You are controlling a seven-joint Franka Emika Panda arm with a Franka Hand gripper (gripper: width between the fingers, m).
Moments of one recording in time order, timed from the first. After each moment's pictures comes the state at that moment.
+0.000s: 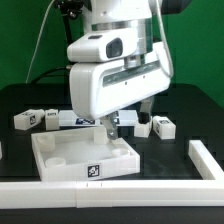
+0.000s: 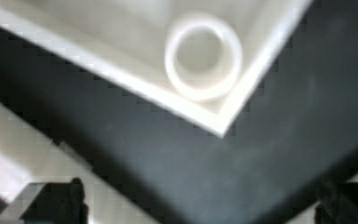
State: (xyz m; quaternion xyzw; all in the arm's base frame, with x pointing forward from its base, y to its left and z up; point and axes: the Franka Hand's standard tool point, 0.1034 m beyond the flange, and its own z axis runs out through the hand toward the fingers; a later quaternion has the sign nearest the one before) arm 0.579 0.026 0.074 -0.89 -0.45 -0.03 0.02
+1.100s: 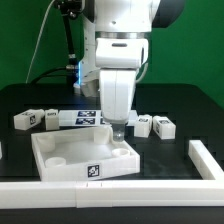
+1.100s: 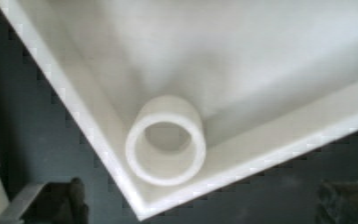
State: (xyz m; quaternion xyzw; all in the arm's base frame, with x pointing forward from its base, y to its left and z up) arm 0.550 0.016 0.061 -0.75 -0.66 -0.01 -0.02
